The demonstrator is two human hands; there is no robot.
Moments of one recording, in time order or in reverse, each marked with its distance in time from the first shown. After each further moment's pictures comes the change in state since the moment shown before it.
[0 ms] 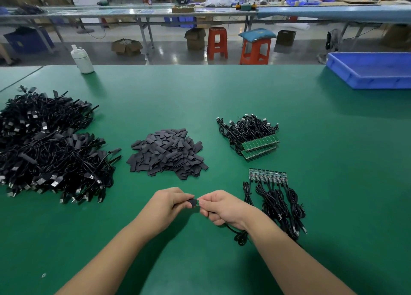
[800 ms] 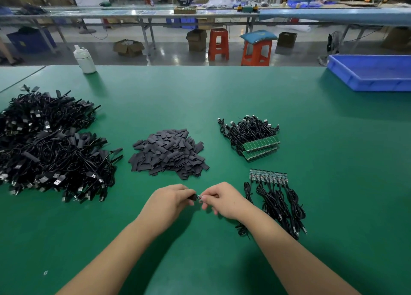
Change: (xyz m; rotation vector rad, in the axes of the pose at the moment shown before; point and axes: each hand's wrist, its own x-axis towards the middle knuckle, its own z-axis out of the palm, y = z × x) left_hand 0.003 0.017 -0.005 0.196 0.052 0.064; right_hand -0.007 -0.021 0.003 -0.573 0.352 -0.061
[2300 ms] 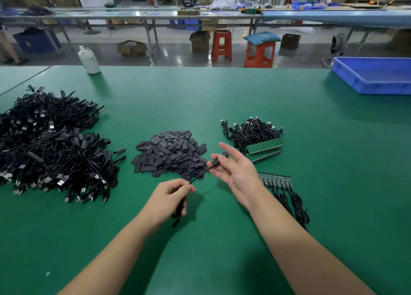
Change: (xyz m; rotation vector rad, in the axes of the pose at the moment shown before) left_hand 0.008 0.002 -0.004 -0.871 0.006 -0.538; right_hand 0.016 -0.033 -0.033 1.150 0.263 -0.177
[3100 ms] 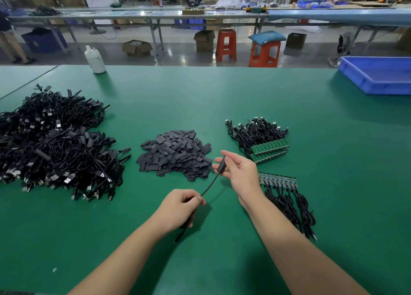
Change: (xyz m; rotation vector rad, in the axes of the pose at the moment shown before) left_hand -0.007 -0.004 0.012 0.242 -0.088 -0.093; right_hand 0.008 0.017 0.001 -0.285 0.150 -0.106
